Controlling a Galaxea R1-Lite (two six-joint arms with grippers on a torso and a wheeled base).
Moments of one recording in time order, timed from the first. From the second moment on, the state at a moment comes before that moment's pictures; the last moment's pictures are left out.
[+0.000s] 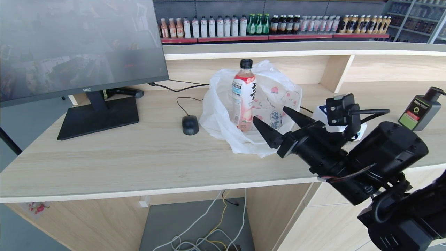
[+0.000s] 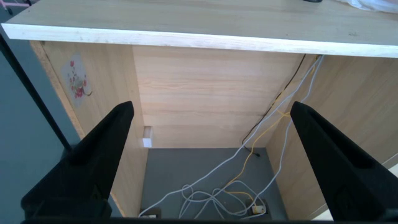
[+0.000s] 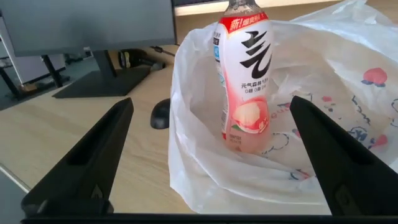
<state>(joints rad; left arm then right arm) 0.00 0.00 0.00 0.00 0.00 0.00 0.59 1.85 -0.61 -1.56 0.02 0.05</state>
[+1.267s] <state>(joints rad) 0.00 0.00 0.00 0.00 0.00 0.02 0.61 1.72 -0.52 -1.57 -0.02 0.05</state>
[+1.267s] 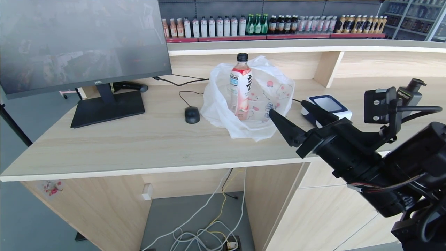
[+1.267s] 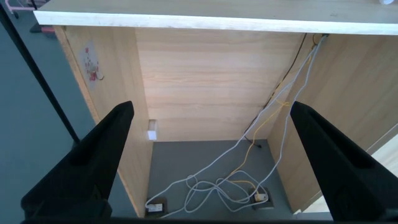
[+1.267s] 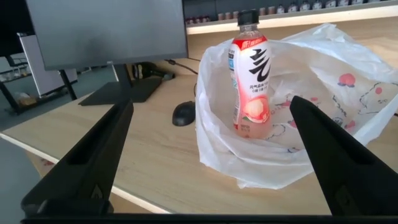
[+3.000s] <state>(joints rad) 0.00 0.00 0.00 0.00 0.00 -0.01 0.61 1.73 -0.52 -1.57 -0.04 0.04</state>
